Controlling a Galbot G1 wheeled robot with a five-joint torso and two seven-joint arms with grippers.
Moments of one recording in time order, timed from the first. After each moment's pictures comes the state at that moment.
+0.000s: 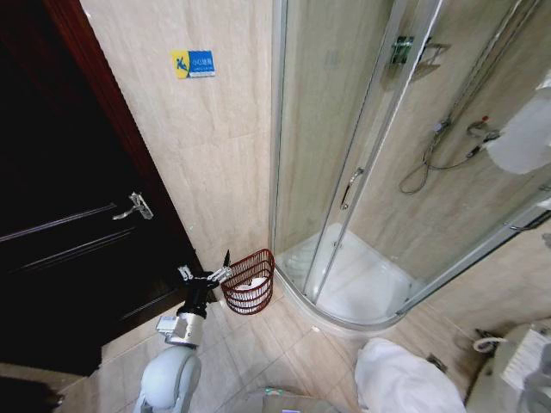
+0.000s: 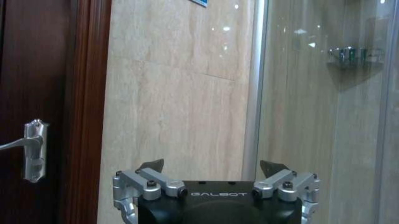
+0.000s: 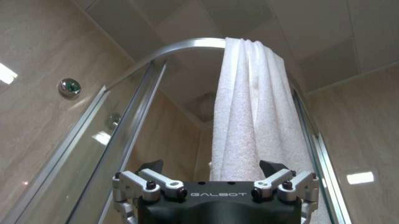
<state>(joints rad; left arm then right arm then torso) 1.67 -1.51 -0.55 -2.28 -0.12 -0.04 0.01 -1.77 1.28 1.28 2.50 0.51 0.47 0.12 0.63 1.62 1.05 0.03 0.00</state>
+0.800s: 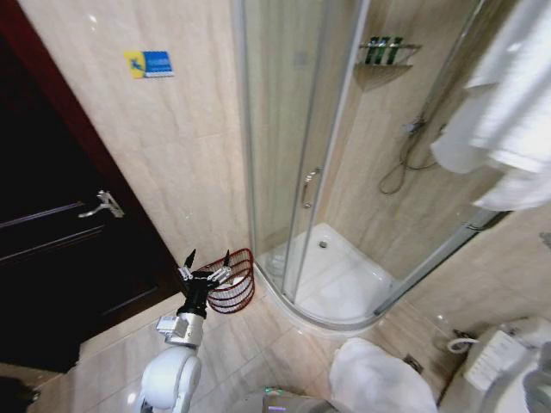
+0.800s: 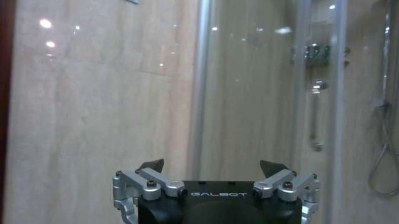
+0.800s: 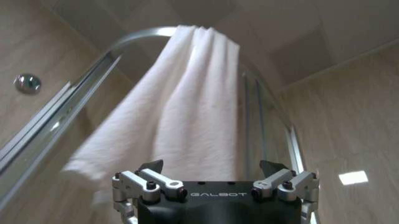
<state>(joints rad) 1.67 -1.51 -0.55 -2.28 -0.12 -0.04 0.01 -1.76 1.24 1.28 2.50 0.52 0.49 0.11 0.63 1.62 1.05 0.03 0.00</state>
